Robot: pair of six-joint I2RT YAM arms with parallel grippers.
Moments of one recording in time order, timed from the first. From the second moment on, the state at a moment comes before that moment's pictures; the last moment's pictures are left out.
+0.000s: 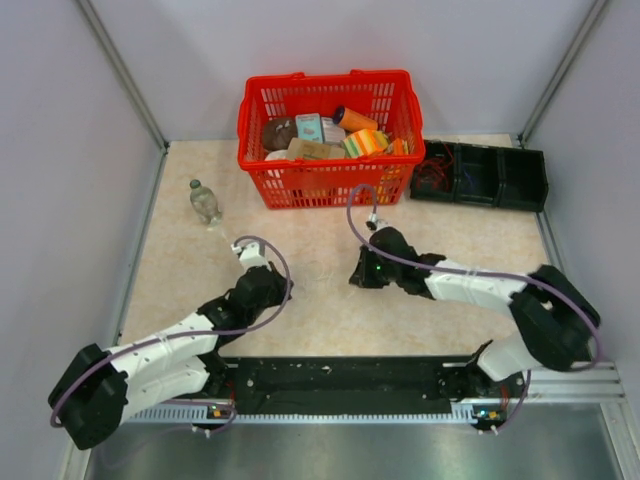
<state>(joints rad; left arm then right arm) -0.74 0.93 0.28 0.14 -0.26 -0.79 0.79 1.54 0.73 0.00 -0.09 0.76</state>
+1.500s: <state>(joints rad) -0.74 0.57 0.86 -0.72 -0.85 -0.79 0.59 0.65 0.95 -0.58 0.36 0.38</state>
